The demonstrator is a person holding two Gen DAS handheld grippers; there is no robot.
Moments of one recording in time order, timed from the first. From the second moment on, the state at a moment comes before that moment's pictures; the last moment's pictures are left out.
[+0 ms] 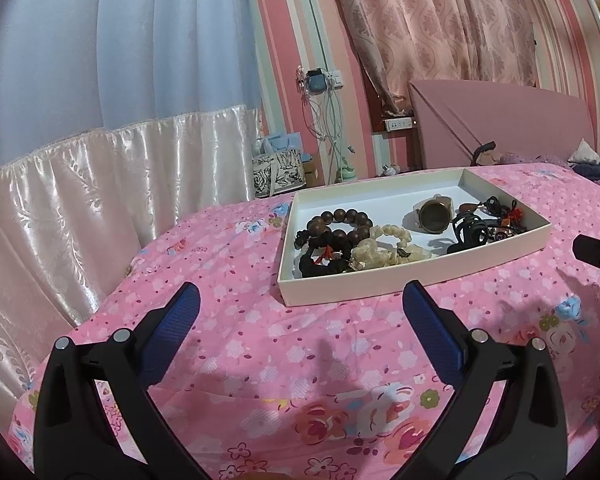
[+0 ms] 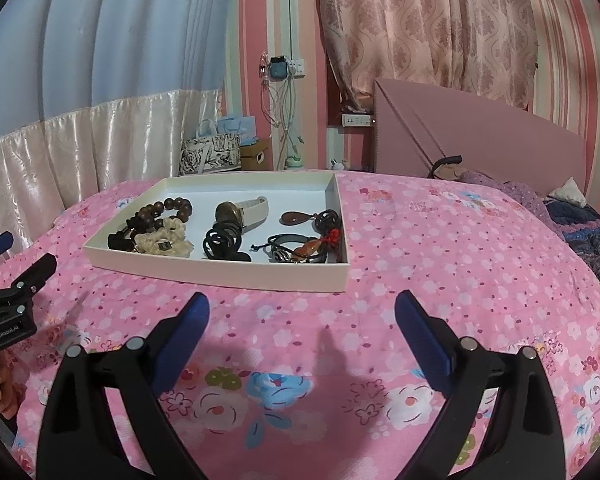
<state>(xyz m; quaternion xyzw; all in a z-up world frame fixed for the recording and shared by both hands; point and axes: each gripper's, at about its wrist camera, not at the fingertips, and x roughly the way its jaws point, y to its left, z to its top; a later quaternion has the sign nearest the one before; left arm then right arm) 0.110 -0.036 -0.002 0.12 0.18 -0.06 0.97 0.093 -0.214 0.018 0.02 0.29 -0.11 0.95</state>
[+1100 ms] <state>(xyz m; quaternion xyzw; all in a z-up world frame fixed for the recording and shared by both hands) 0.110 -0.019 0.004 0.08 0.18 -0.04 0.98 0.088 -0.207 0.022 0.01 0.28 -0.11 0.95</state>
